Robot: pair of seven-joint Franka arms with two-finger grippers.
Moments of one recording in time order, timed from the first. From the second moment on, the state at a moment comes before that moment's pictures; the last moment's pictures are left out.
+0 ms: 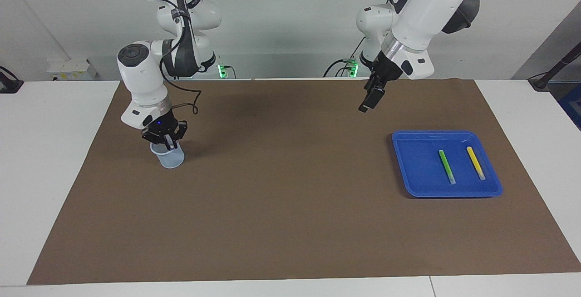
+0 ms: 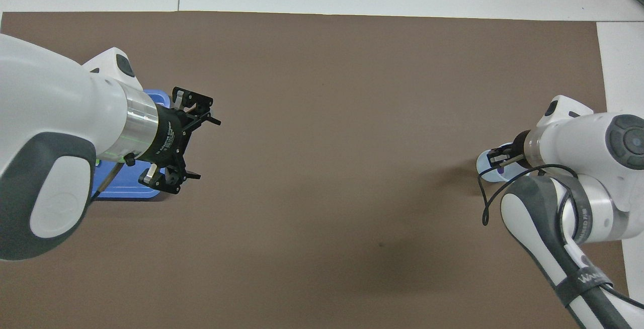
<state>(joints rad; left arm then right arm) 0.08 -0.04 -0.45 -1.74 -0.26 1.77 -1.51 0.11 -0.01 -0.09 -2.21 -0.07 2.31 -0.25</state>
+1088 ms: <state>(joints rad) 0.06 -0.08 -0.45 -1.85 -0.26 1.96 -1.97 0.10 -0.05 -0.09 -2.02 -0.07 2.00 -0.31</state>
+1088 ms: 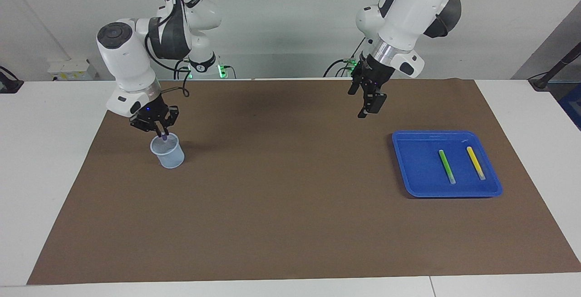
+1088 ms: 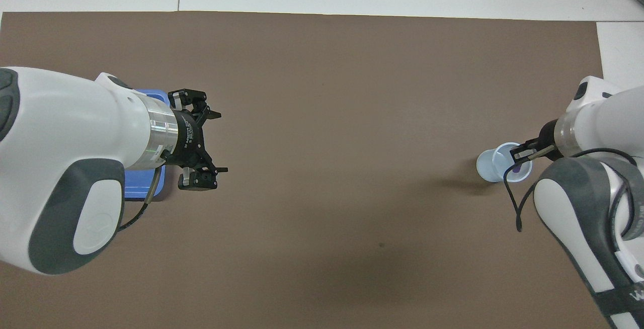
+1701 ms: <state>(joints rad) 0.06 -0.08 -0.44 -1.86 -0.26 1.97 -1.99 0.10 -0.08 -0.09 -1.90 -0.07 1.82 -0.31</state>
